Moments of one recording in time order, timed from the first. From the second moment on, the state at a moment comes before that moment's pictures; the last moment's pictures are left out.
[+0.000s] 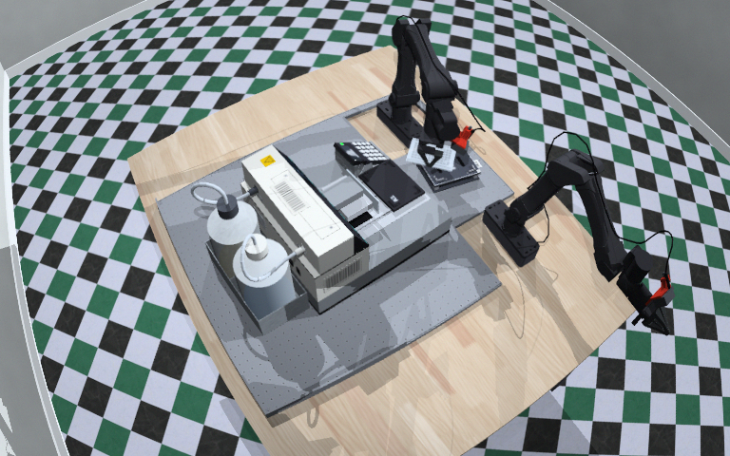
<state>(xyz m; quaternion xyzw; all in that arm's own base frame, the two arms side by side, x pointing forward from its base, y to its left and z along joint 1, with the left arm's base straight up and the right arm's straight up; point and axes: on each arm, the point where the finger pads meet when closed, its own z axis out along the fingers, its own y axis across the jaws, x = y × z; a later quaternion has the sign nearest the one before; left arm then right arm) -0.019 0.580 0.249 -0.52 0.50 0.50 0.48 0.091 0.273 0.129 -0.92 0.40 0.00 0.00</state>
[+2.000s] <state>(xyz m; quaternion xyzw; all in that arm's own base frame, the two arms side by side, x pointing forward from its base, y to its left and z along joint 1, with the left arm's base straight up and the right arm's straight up) -0.019 0.580 0.249 -0.52 0.50 0.50 0.48 0.207 0.256 0.153 -0.74 0.67 0.00 0.00</state>
